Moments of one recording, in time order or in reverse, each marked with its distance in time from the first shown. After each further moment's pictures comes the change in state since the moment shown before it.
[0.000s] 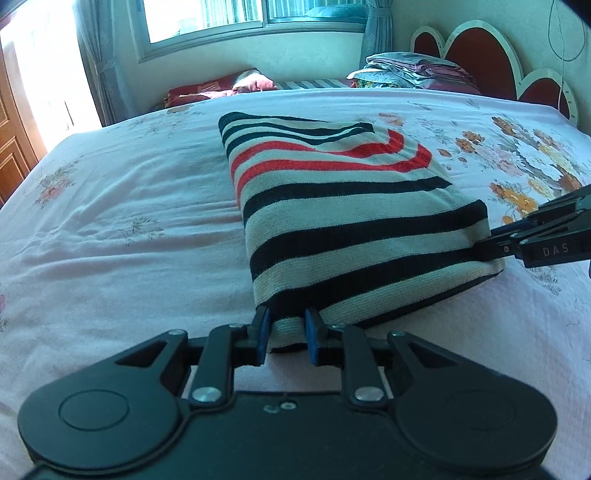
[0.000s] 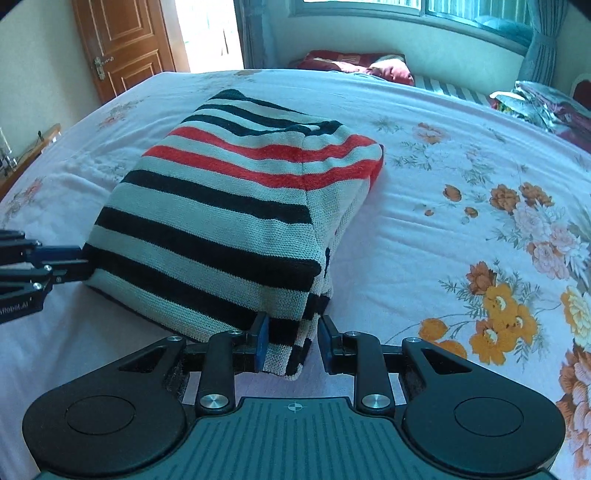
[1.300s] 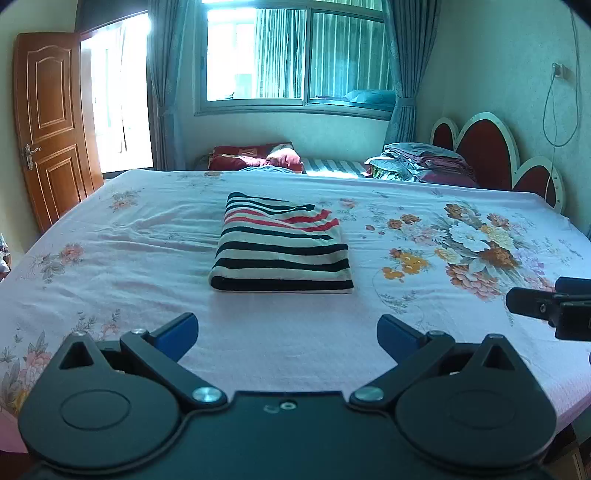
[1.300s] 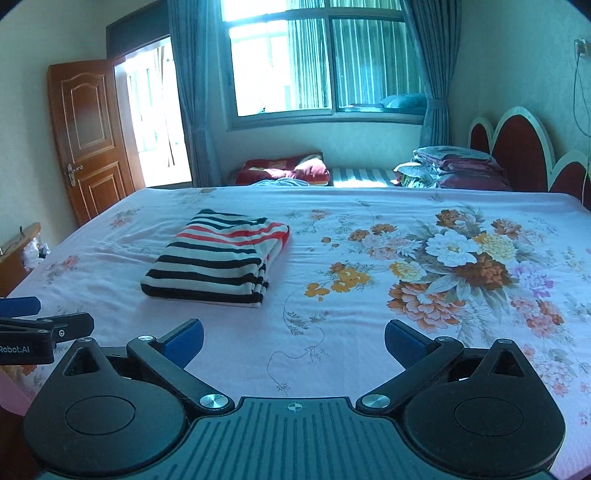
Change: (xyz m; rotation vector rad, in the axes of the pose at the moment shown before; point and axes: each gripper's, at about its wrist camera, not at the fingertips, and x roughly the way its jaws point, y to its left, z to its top) left arm -0.235 -0.134 -0.081 -0.177 -0.252 0.079; right arm -0.274 0.048 -0.161 0.129 -0.399 -0.179
